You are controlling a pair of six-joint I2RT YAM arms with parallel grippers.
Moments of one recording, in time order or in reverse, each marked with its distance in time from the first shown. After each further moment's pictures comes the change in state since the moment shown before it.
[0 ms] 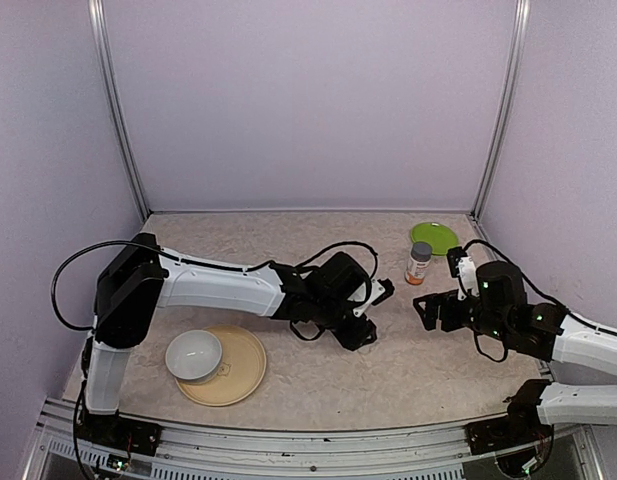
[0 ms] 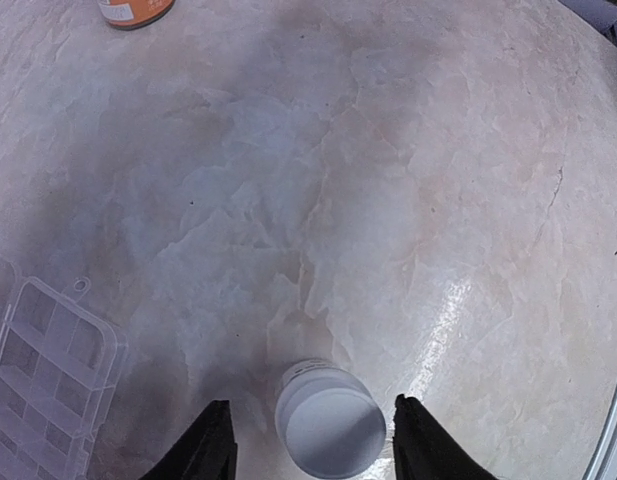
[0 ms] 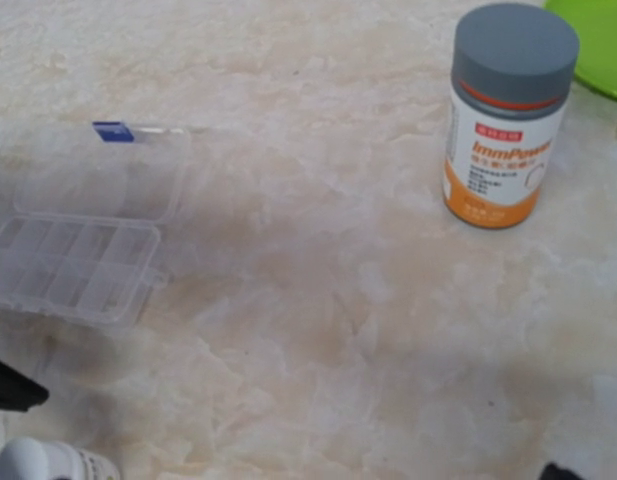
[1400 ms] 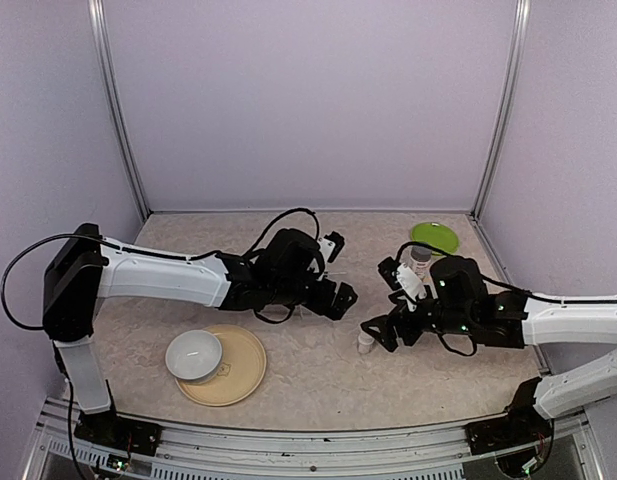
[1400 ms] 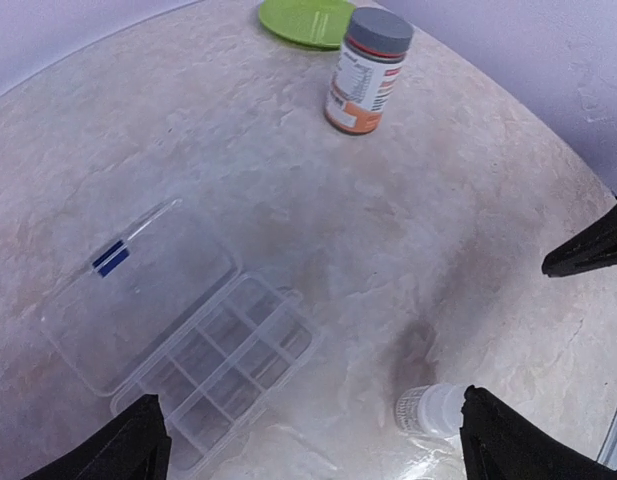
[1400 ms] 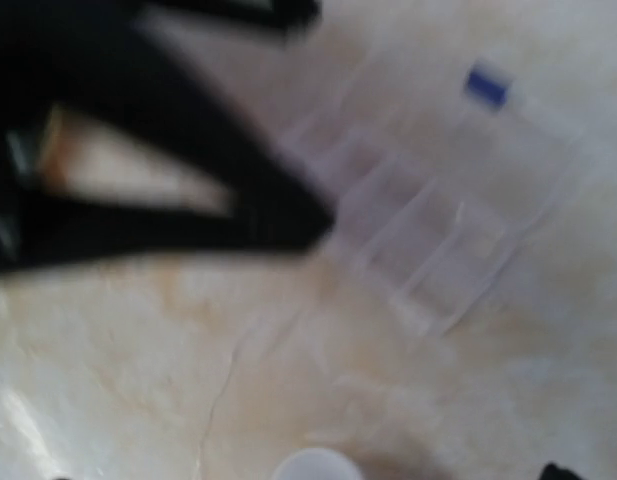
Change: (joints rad) left arm 0.100 -0.290 -0.337 0.278 -0.196 -0.233; right arm 0.218 0.356 0.156 0.145 -0.221 -0.270
